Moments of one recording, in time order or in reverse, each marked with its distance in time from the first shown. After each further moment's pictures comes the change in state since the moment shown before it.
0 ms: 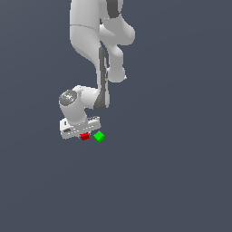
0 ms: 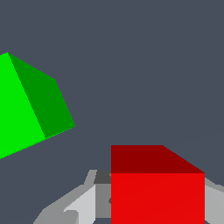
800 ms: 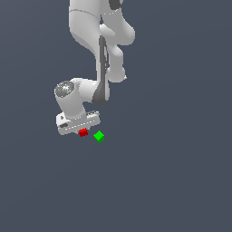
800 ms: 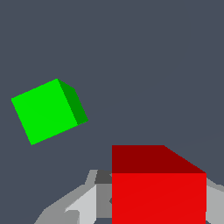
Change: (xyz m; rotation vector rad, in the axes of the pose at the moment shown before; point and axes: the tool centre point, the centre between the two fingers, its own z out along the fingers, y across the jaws) arm -0.001 -0.001 -0.040 0.001 -0.001 -0.001
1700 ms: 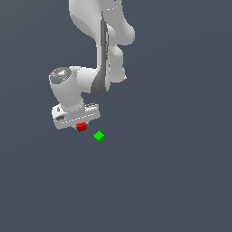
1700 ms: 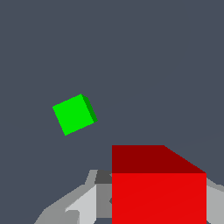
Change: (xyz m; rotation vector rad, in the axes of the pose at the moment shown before) arm 0.003 -0.004 -0.054 -0.002 0.002 0.001
